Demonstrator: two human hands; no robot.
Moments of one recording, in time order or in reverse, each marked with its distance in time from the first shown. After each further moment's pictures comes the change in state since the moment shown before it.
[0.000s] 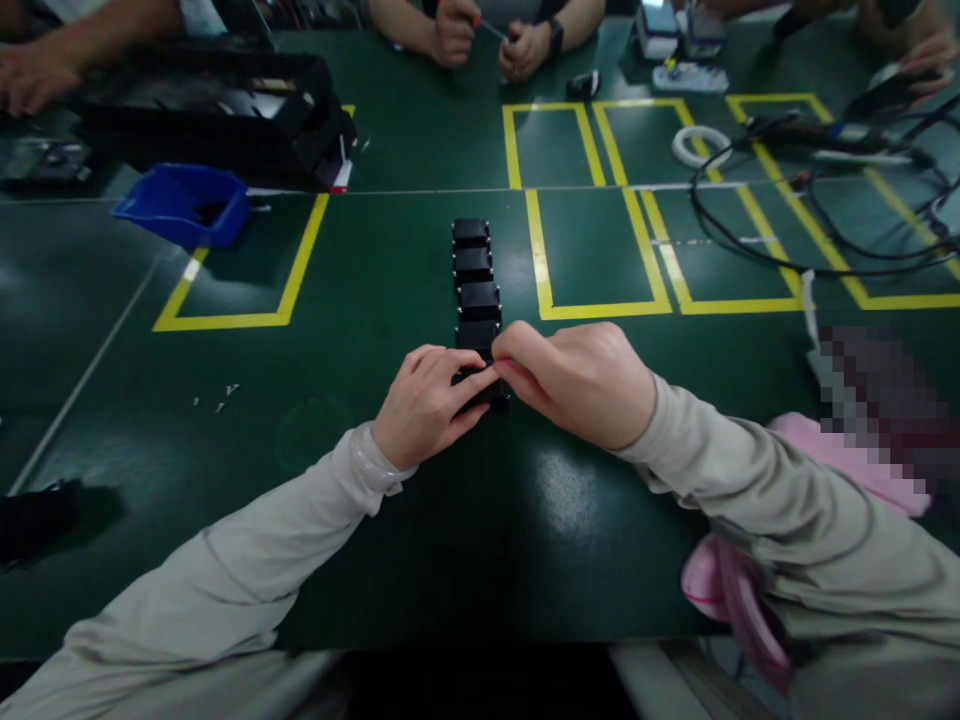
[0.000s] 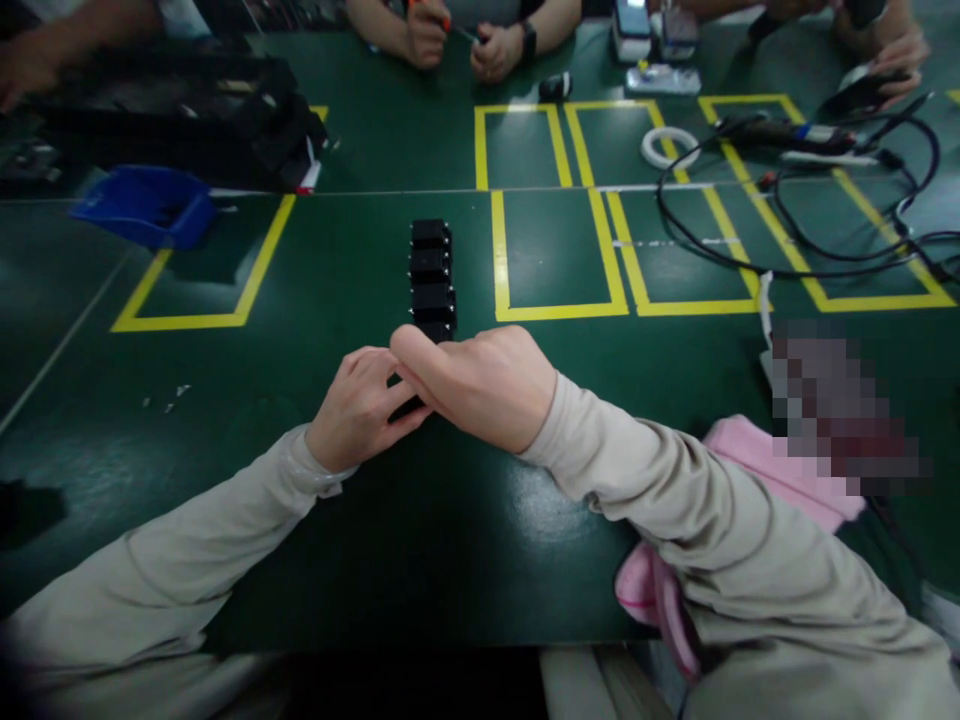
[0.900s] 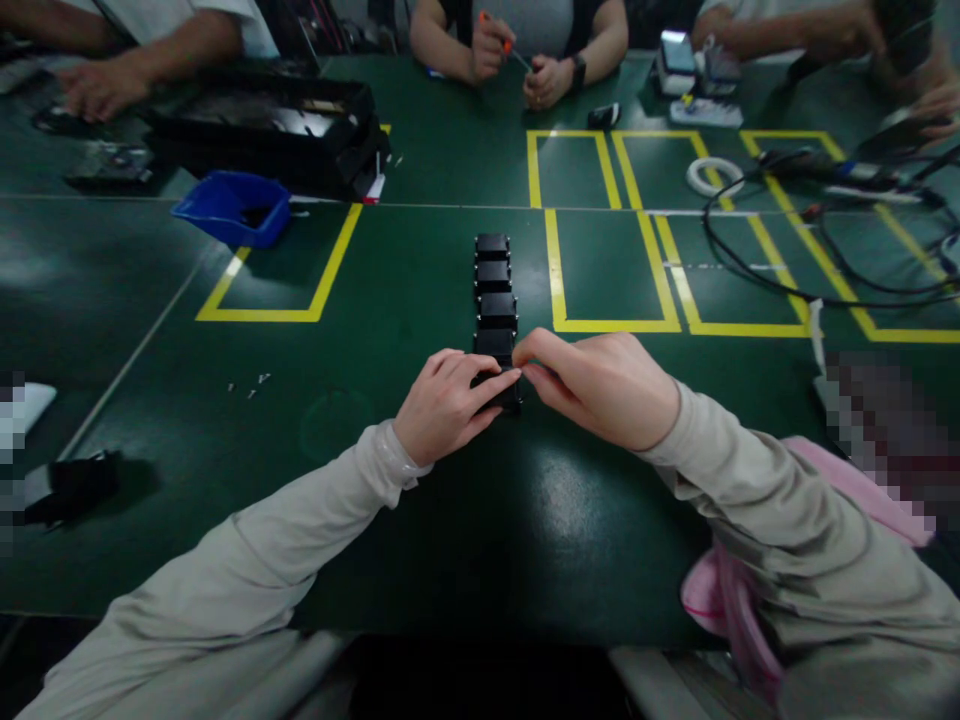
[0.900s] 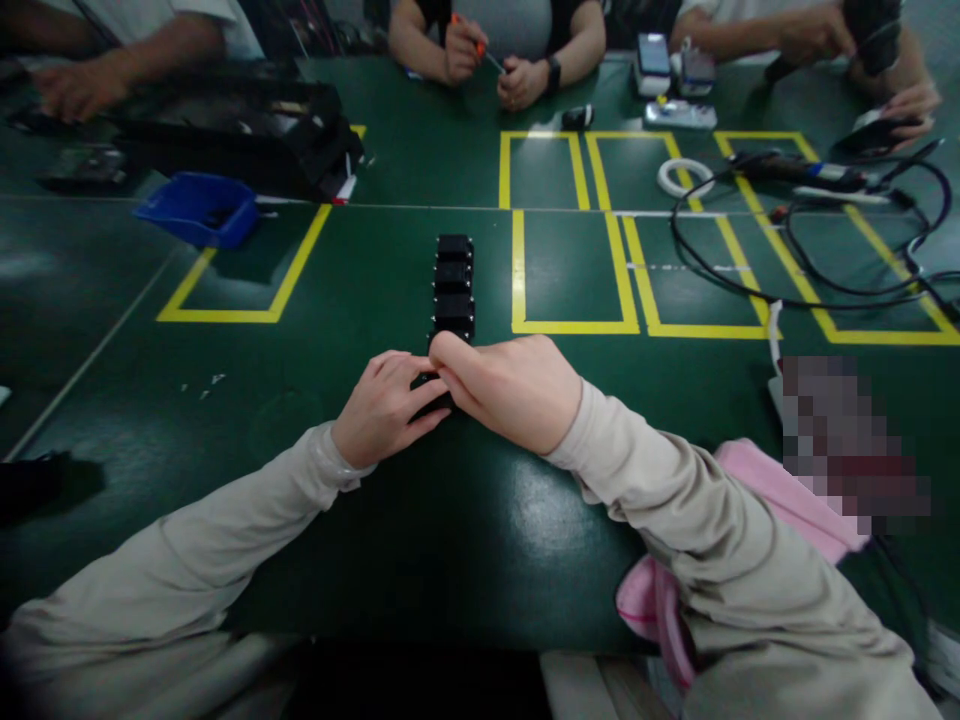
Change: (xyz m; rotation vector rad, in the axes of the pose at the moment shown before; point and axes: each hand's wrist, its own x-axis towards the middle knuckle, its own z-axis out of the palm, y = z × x) left_hand -0.001 0.005 -0.002 0.016 -0.003 -0.027; right_hand 0.003 0.004 -0.012 0.129 -0.130 0.040
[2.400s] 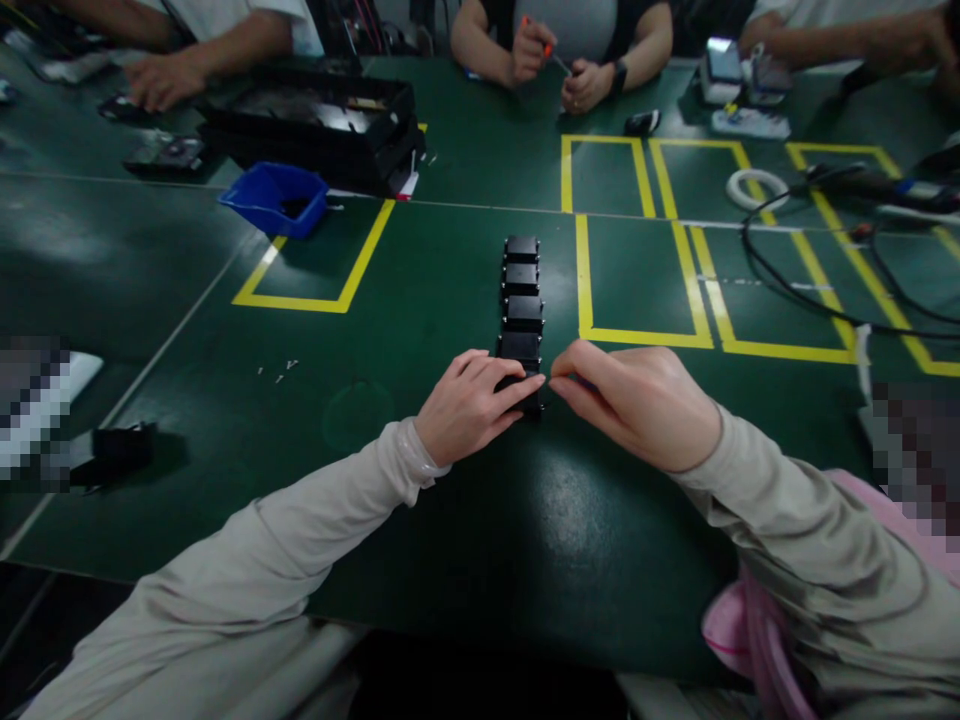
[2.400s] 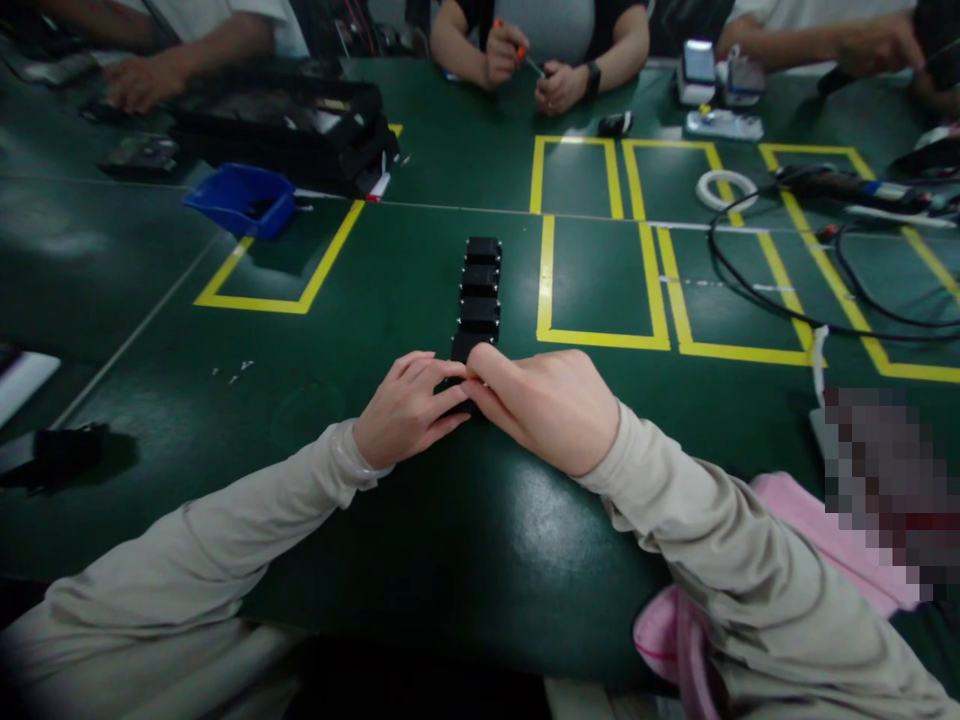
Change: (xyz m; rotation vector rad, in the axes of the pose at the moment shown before) left_hand -0.003 0.001 0.000 0.001 -0.015 -0.013; right_hand -0.003 0.004 0.006 0.064 0.148 -0.143
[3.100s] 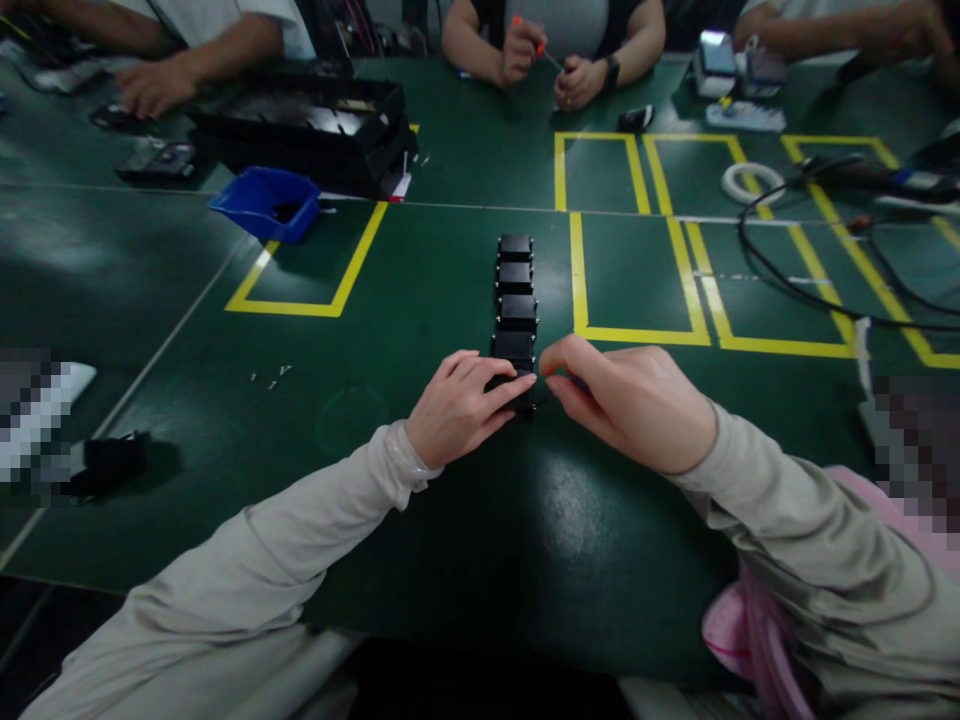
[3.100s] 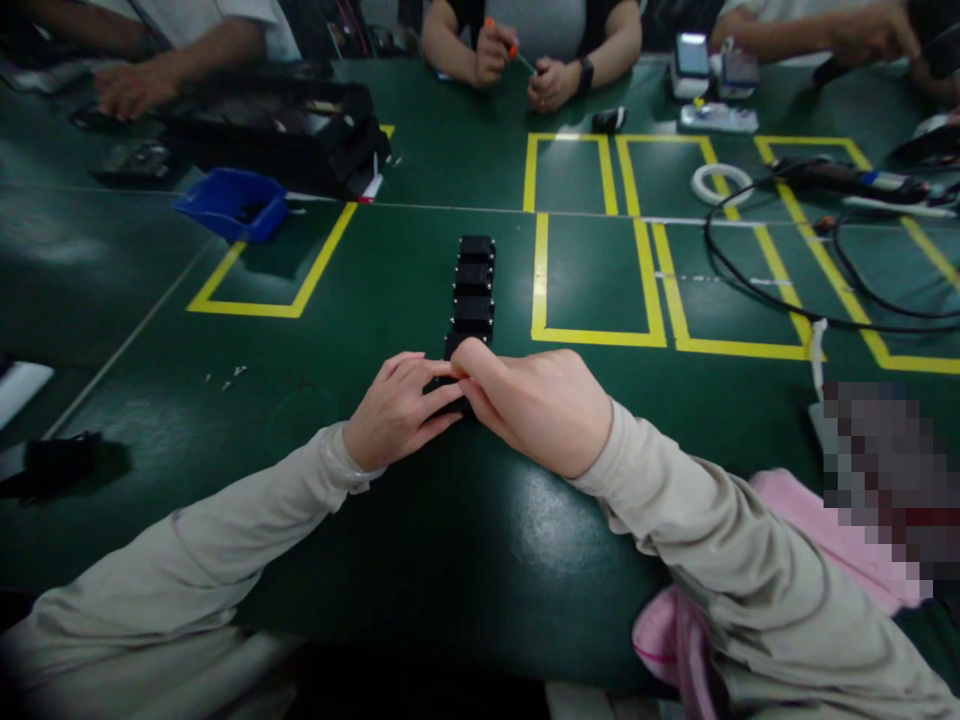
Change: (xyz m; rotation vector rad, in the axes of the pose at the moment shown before) left_hand 0.000 -0.002 0.000 -0.013 -0.005 -0.022; right_hand 0.000 0.000 -0.001 -0.031 -0.016 0.021
